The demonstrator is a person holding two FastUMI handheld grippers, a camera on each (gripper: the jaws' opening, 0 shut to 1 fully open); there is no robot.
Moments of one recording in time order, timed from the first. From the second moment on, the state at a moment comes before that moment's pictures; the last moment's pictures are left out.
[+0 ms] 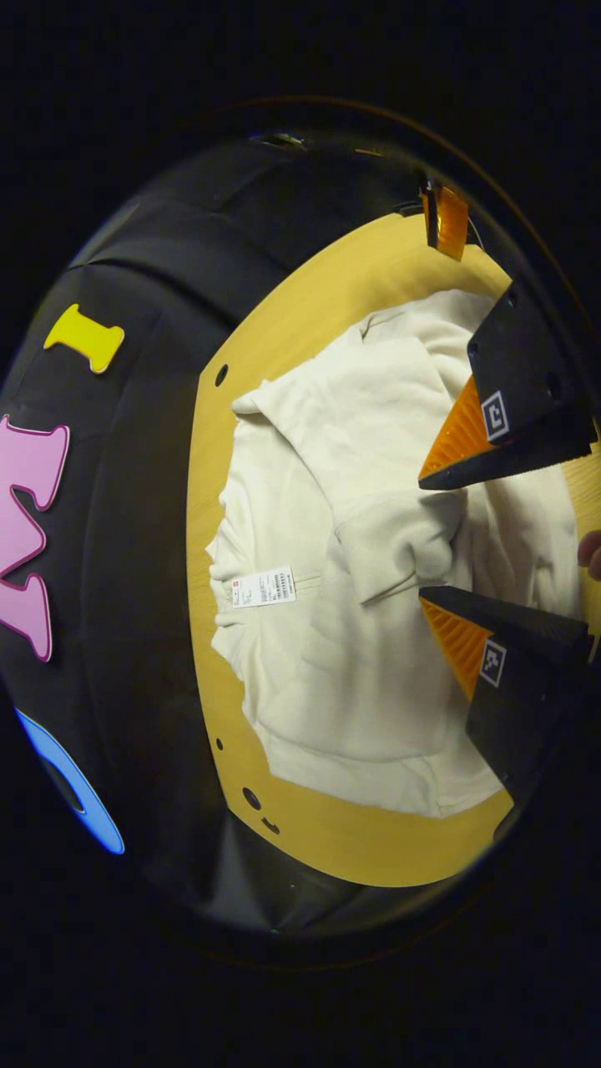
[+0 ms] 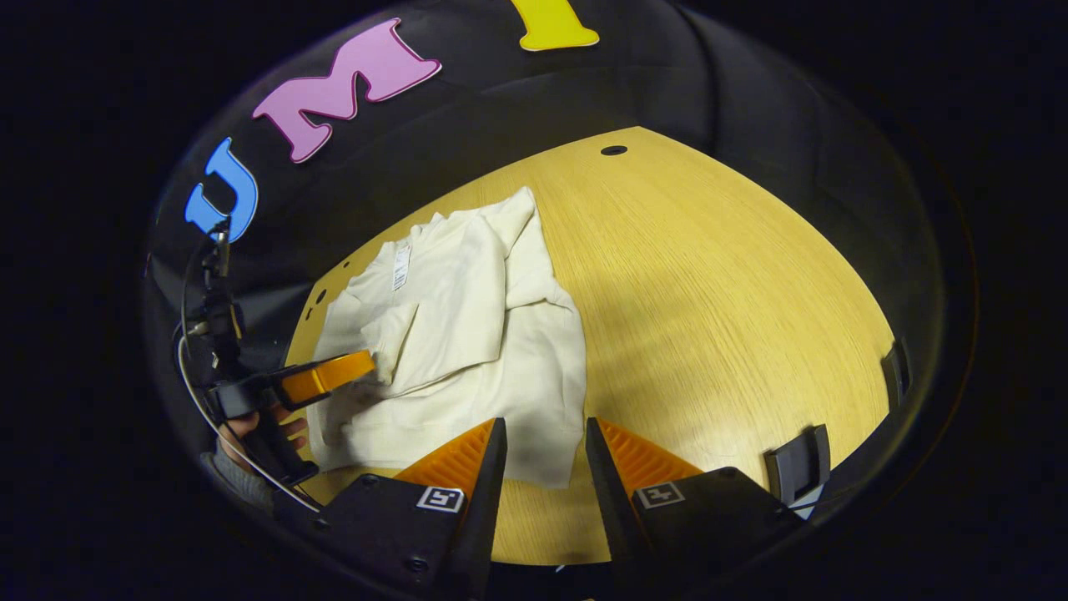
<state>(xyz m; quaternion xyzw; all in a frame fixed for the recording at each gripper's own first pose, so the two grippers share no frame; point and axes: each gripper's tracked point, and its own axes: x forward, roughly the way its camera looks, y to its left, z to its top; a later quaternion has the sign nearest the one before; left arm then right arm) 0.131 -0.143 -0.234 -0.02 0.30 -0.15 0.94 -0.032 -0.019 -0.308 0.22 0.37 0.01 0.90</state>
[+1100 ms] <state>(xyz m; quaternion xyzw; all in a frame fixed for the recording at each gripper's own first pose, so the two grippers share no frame) 0.005 0.044 -0.325 -0.07 0.39 -0.05 0.92 -0.044 -0.004 -0.358 0.17 0.43 0.00 0.89</state>
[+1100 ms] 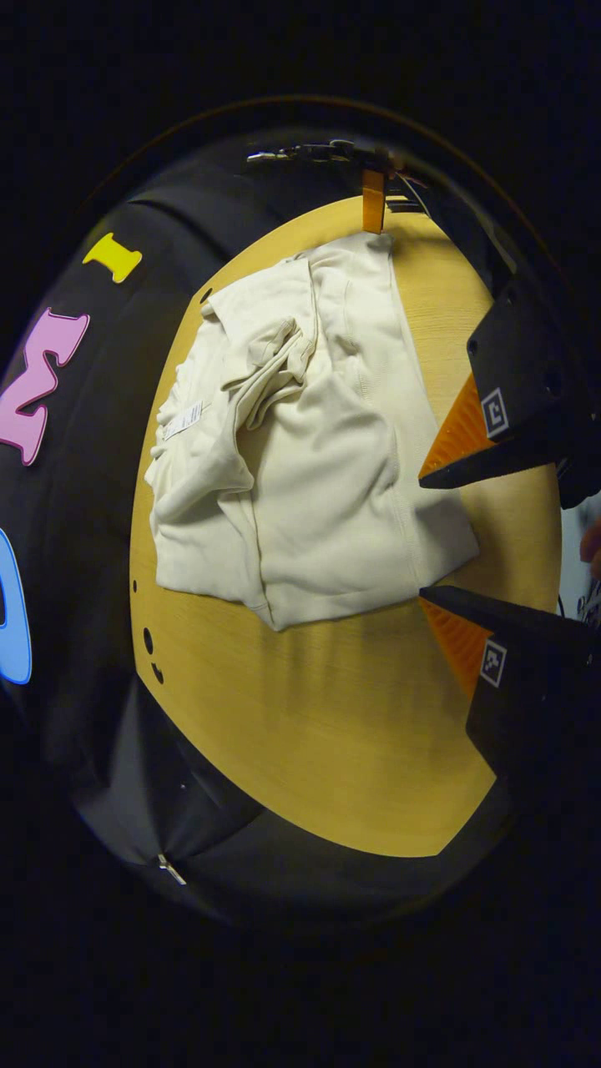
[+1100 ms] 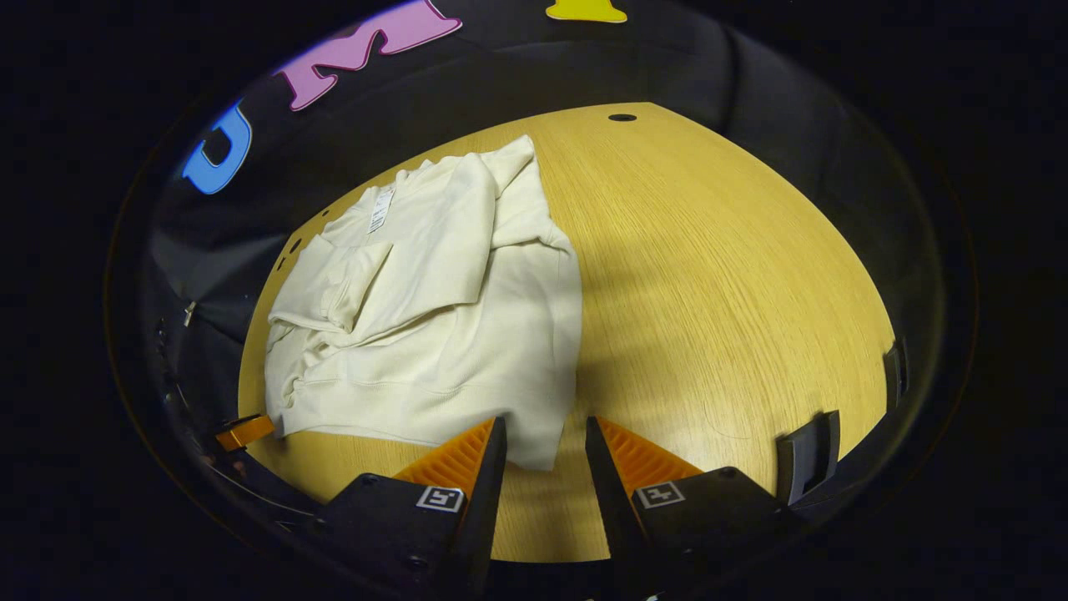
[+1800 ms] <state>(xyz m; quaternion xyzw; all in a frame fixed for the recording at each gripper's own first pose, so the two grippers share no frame) 0.020 0.038 -0.341 -0.05 0.41 0.00 0.91 -0.033 0.013 -0.370 0.07 0.46 -0.01 0.88</state>
